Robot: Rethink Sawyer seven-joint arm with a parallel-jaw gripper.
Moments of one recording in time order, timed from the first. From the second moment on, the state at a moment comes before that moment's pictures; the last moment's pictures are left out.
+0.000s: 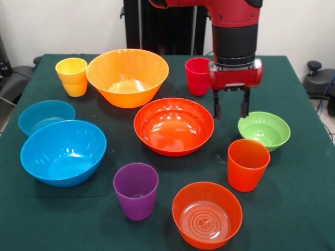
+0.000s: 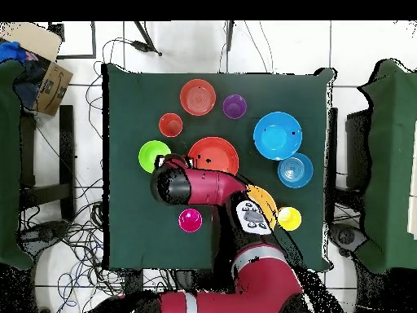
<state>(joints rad) -0.23 -0.57 0.17 1.81 -0.04 0.10 1.70</state>
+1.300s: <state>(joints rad) -0.23 -0.54 0.19 1.65 -0.04 0.02 1.70</state>
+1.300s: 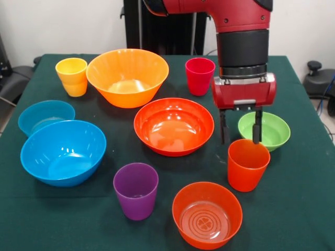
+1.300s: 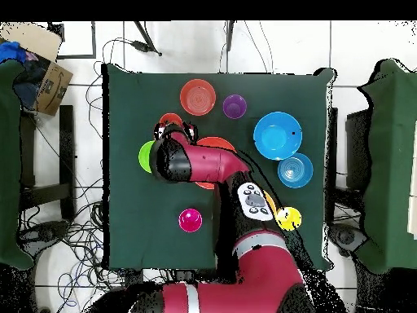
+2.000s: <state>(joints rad) -0.16 -0.46 0.08 1.59 -0.04 0.02 1.70</state>
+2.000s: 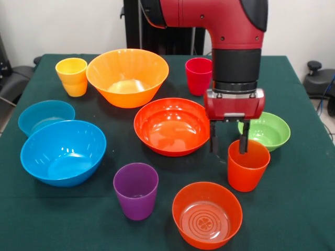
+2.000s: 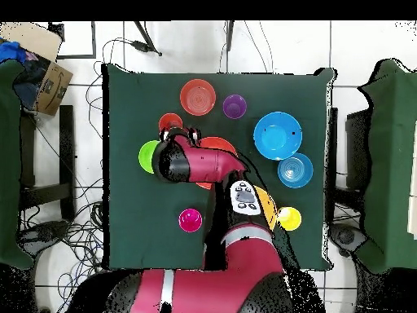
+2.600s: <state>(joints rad) -0.15 -0.40 0.03 1.57 -0.04 0.02 1.70</state>
